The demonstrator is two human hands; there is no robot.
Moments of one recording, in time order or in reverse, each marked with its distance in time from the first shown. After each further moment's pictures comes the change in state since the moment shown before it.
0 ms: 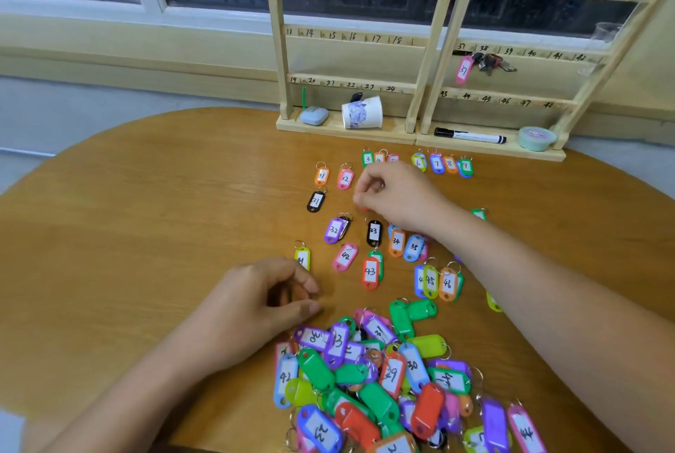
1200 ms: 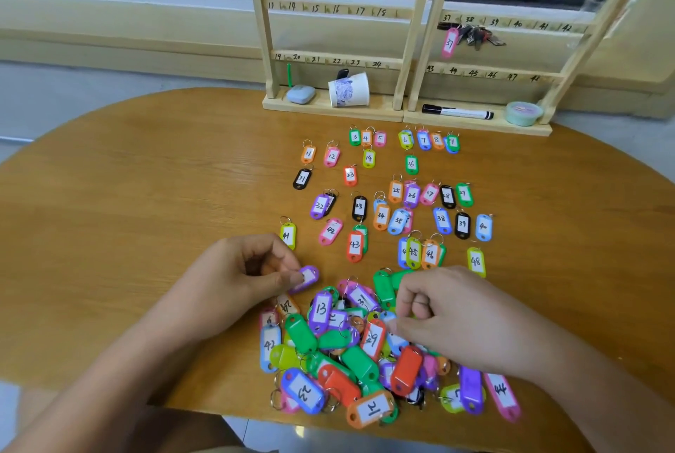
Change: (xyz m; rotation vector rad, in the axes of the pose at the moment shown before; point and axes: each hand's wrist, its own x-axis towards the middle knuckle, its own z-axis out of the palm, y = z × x) left_hand -0.008 0.012 0.000 -0.201 -0.012 -0.155; right_hand -0.190 0.017 -0.013 -0.036 -0.367 0.104
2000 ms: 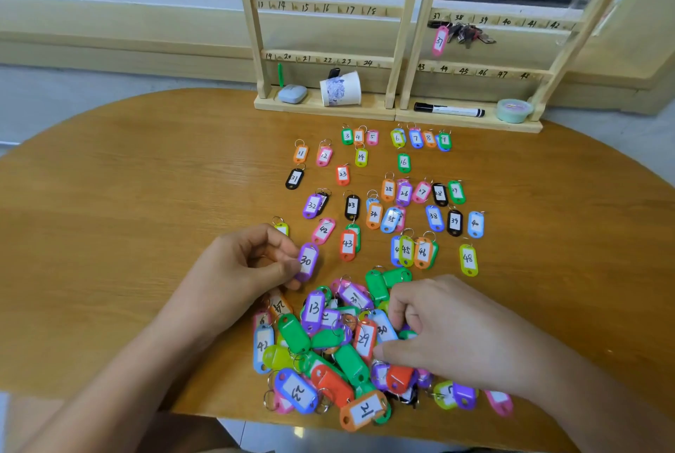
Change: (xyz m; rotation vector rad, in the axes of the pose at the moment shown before) left_hand 0.007 0.010 0.019 -0.259 0.098 -0.114; right_hand -0.013 -0.016 0.004 -0.135 -0.009 0.024
